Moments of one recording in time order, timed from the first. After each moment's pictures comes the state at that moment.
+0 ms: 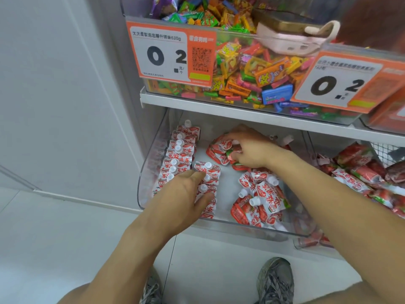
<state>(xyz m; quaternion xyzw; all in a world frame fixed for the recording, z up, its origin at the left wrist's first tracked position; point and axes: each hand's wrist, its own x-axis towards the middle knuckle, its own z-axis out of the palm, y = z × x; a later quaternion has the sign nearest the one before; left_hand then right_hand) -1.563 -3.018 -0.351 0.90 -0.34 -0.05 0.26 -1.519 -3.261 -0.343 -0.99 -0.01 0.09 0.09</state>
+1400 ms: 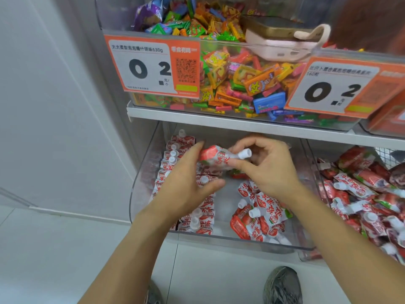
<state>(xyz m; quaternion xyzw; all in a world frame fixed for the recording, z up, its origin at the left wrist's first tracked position) -1.521 -3.051 -0.352 0.86 -0.29 -0.07 0.41 -1.581 -3.237 -0.329 -0.82 0.01 -0.16 0.55</state>
